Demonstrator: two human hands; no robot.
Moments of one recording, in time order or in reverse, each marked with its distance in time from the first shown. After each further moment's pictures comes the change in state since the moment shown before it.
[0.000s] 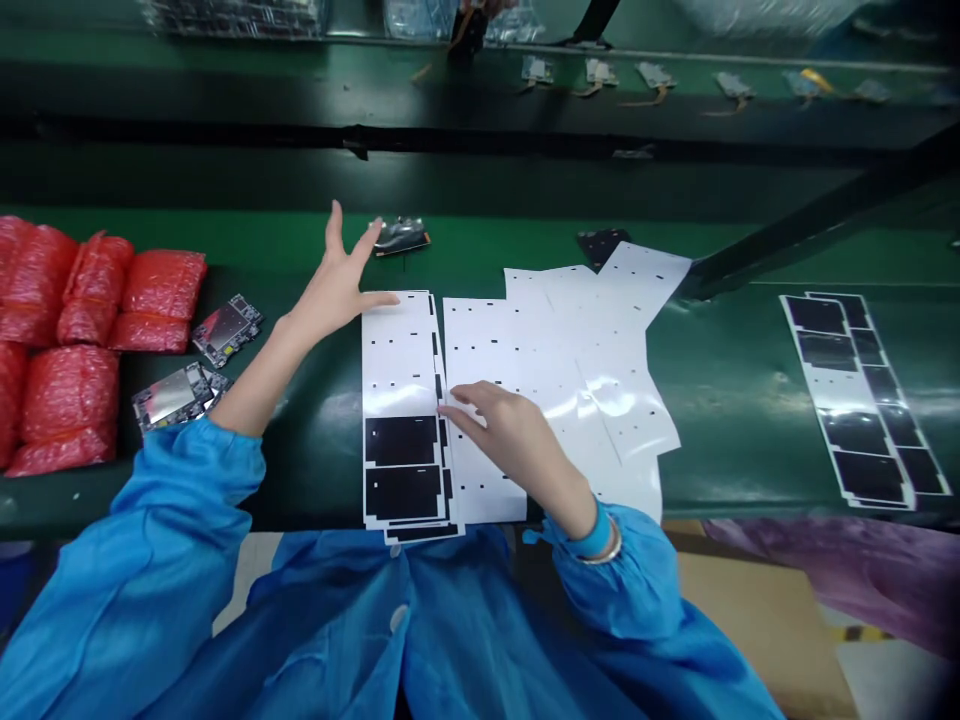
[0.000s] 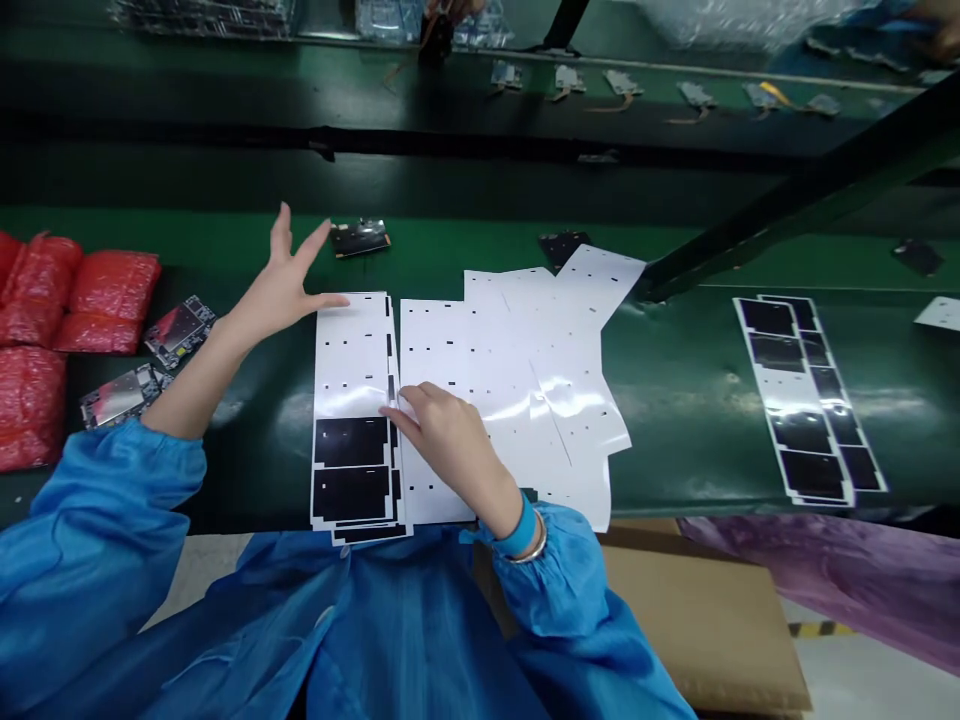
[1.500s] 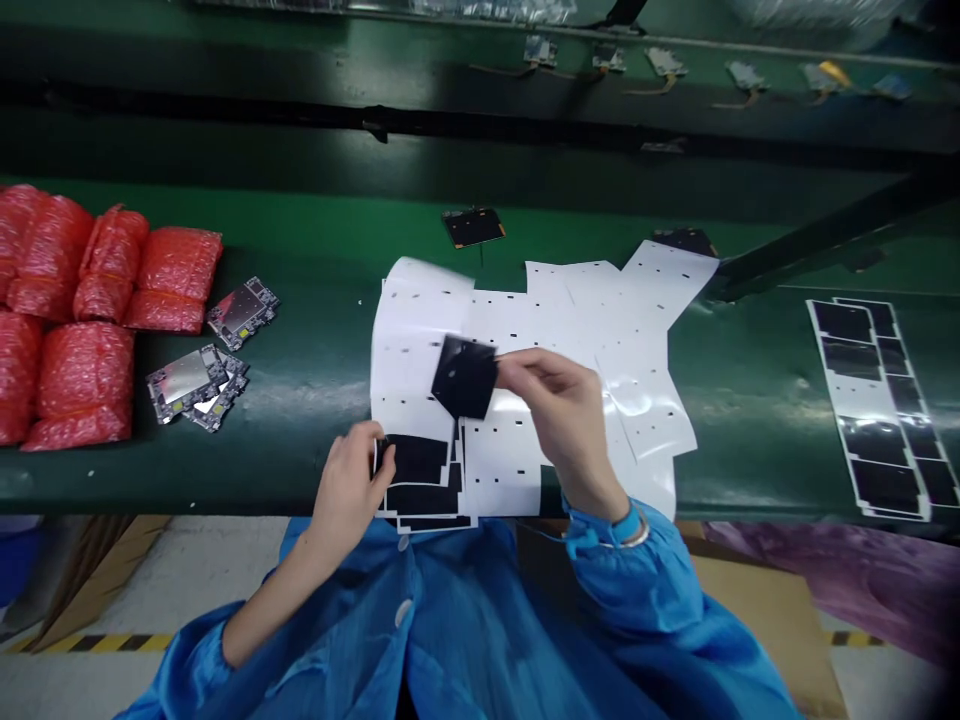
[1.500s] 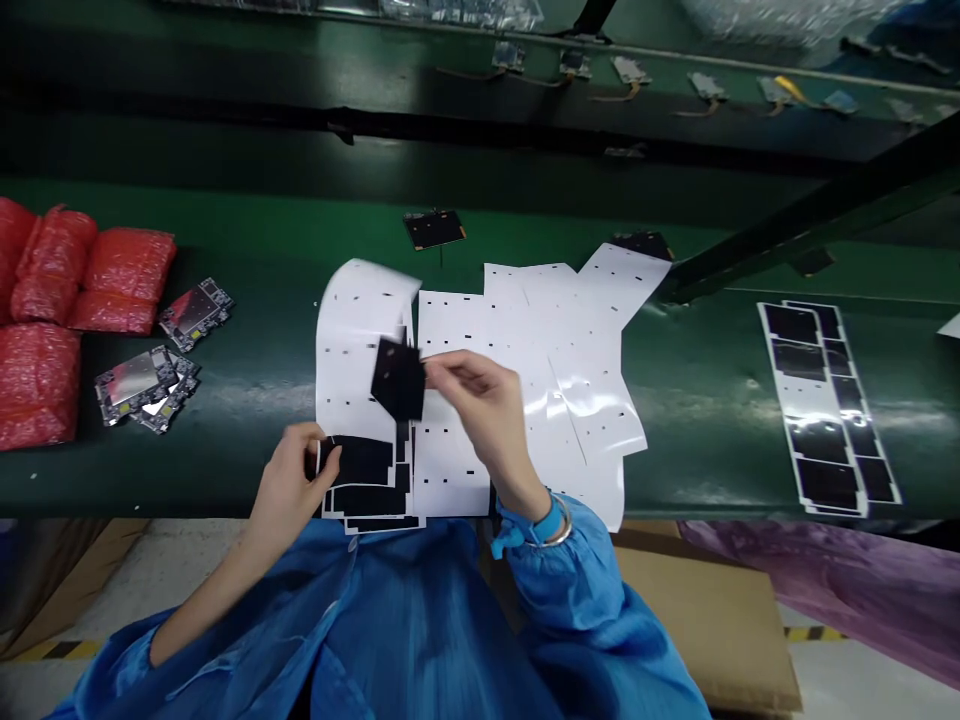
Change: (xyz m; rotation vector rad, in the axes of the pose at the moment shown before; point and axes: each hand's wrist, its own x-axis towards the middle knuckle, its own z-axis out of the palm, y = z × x) left_hand -0.209 0.081 0.062 -0.172 0.130 -0.357; right_hand 0.009 -0.010 -0.003 0.953 0.419 0.196
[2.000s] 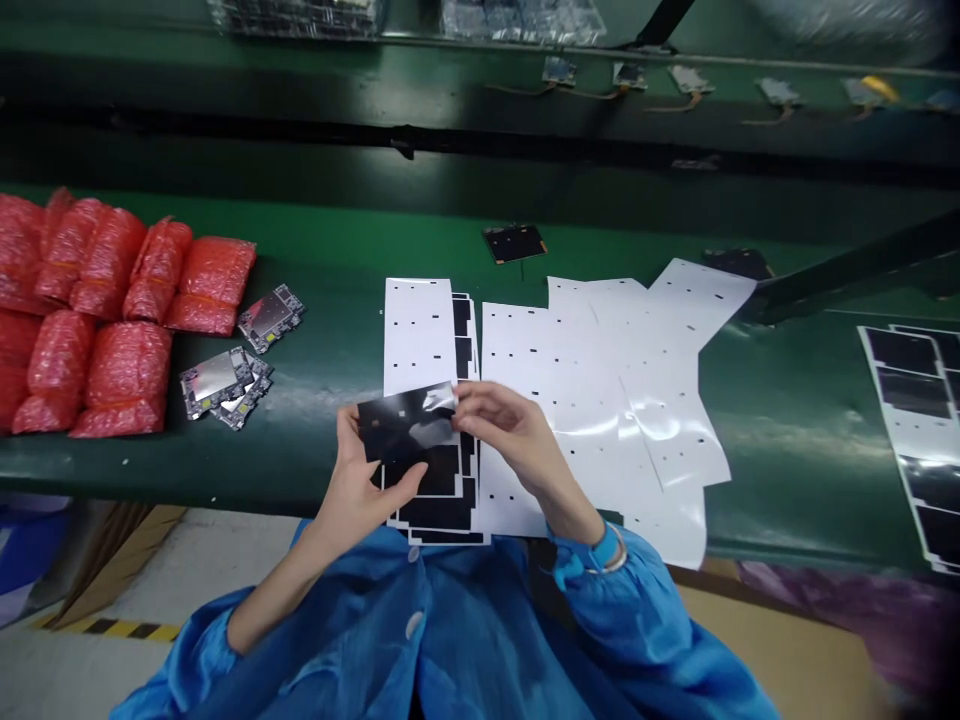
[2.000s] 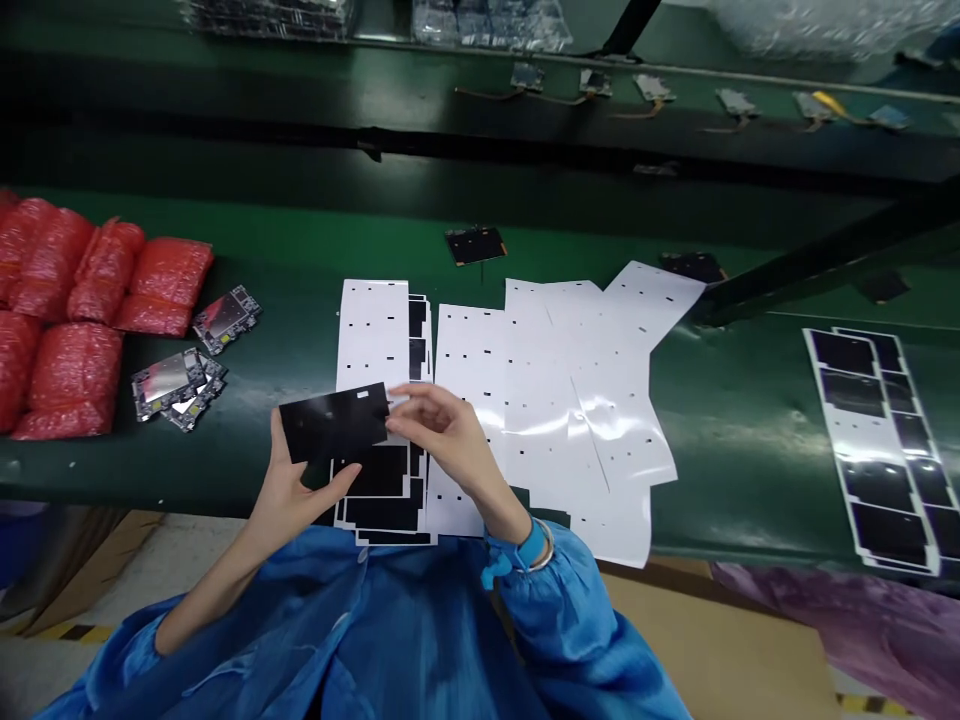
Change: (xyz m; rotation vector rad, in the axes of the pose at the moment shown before) left_hand 0.006 0.003 -0.017 -0.058 0.044 0.215; right_hand -0.010 0.011 0.024 0.193 -0.350 0.111
